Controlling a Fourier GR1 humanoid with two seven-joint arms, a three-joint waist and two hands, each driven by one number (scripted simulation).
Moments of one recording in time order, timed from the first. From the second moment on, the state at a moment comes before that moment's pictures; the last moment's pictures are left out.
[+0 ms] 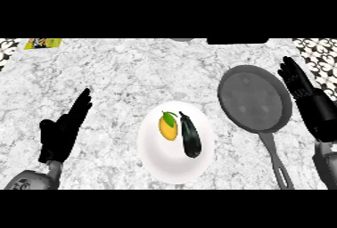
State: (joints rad) left arm -0.11 0.46 -0.32 -1.52 0.25 0.28 0.13; right arm -0.22 -0.45 0.04 -1.55 -0.15 0.04 -0.07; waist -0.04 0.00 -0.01
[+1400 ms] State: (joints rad) left arm 0.05 0.23 -0.20 -1.42 0.40 0.35 0.05; right arm -0.02 0.00 0.66 -1.52 0.89 -0.88 0.28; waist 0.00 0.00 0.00
